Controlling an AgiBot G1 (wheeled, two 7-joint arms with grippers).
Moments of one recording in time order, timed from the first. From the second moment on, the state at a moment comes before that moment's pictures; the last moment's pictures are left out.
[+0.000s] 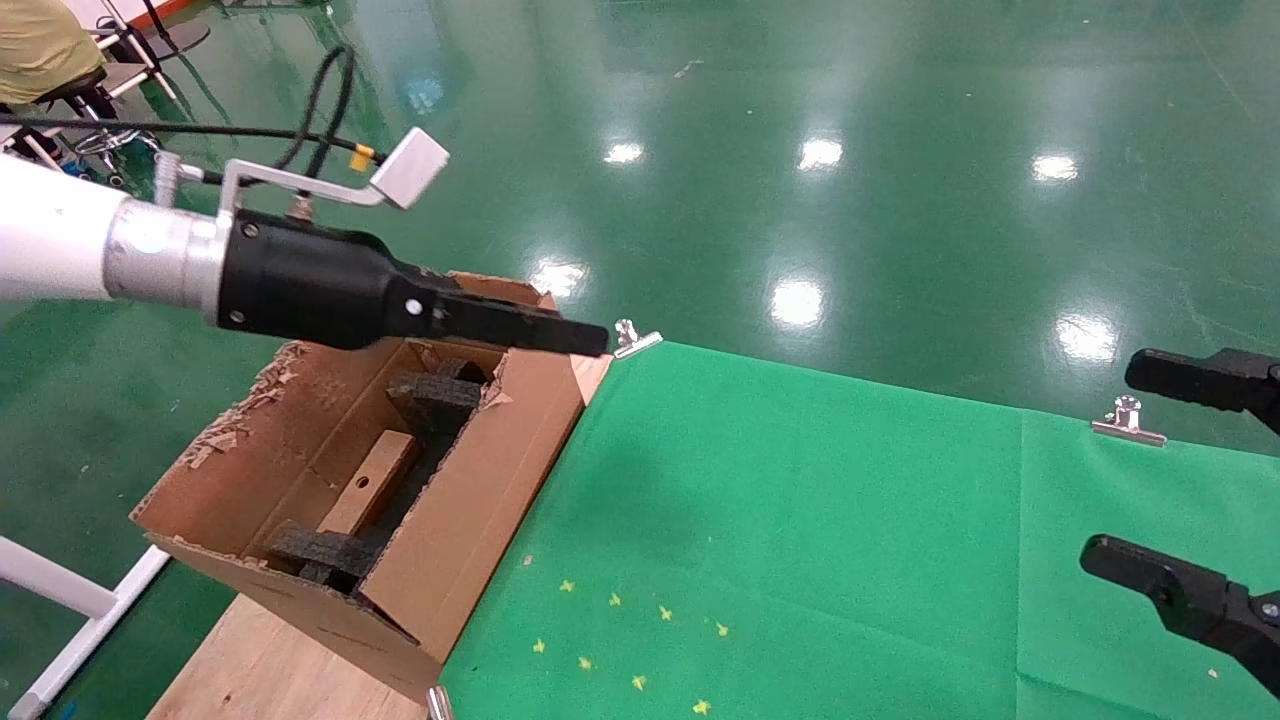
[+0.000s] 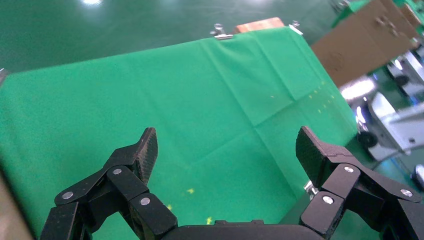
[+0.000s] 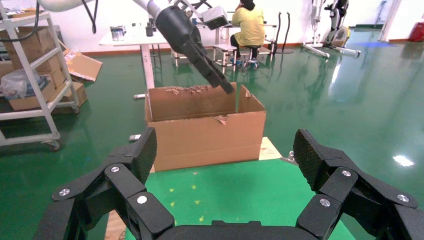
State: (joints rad) left arm -1.83 0.67 0.94 -0.60 1.06 1.56 -0.79; right arm 1.05 -0.55 -0.35 1.20 -0.64 -1.40 0.13
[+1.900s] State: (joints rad) left arm -1.05 0.61 0.26 -1.30 0.72 1.49 -0.18; right arm 1.05 -0.55 -0.35 1.20 -0.64 -1.40 0.13
